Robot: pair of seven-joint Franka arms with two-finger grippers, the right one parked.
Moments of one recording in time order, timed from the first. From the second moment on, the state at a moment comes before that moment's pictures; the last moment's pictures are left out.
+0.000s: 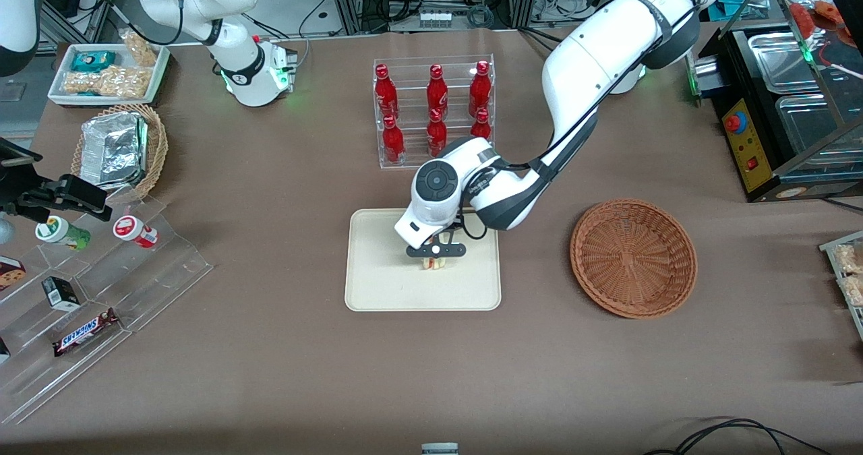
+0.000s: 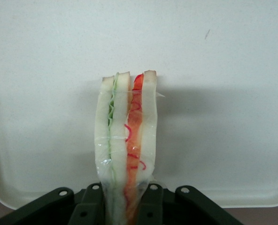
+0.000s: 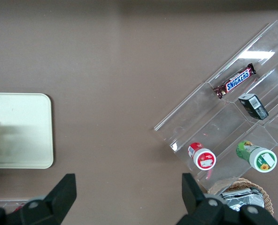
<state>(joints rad) -0.41 0.89 -0.52 -1.32 0.34 2.08 -0.96</state>
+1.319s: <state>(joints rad) -0.46 0.99 -0.51 -1.16 0.38 2.02 -0.92</state>
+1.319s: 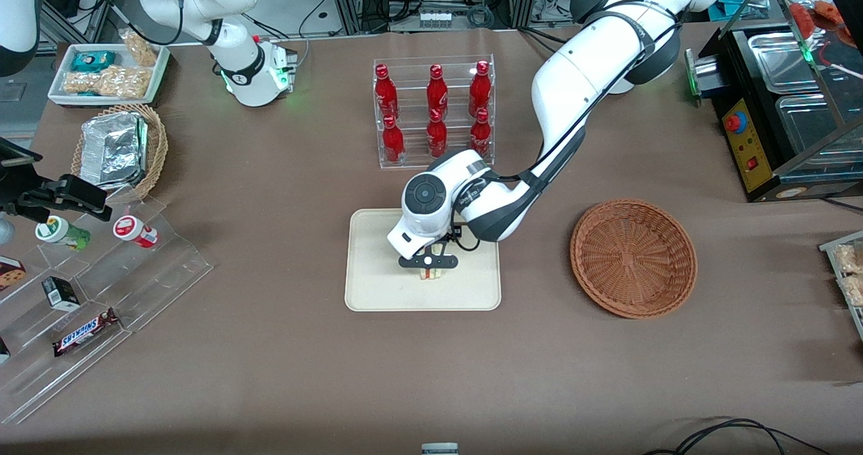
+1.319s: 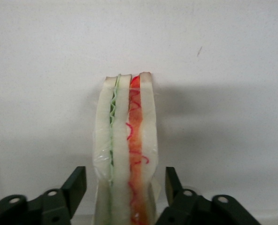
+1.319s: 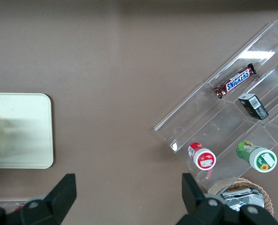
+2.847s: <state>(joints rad) 0.09 0.30 -0.49 -1.24 0.16 1.24 -0.61</state>
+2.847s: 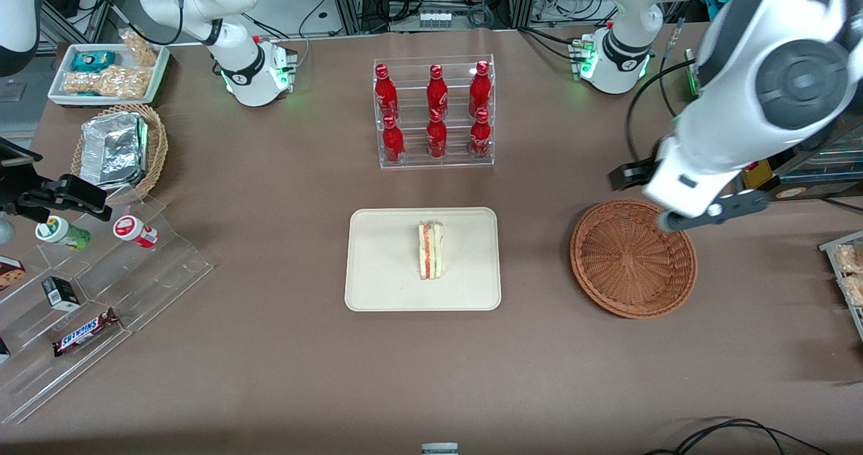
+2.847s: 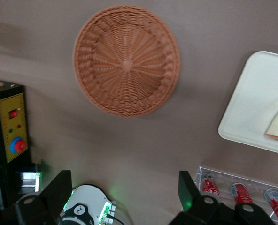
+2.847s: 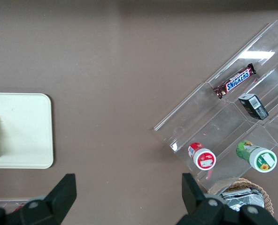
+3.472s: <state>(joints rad) 0.22 0.23 -0.45 -1.29 0.17 1.24 -0.53</state>
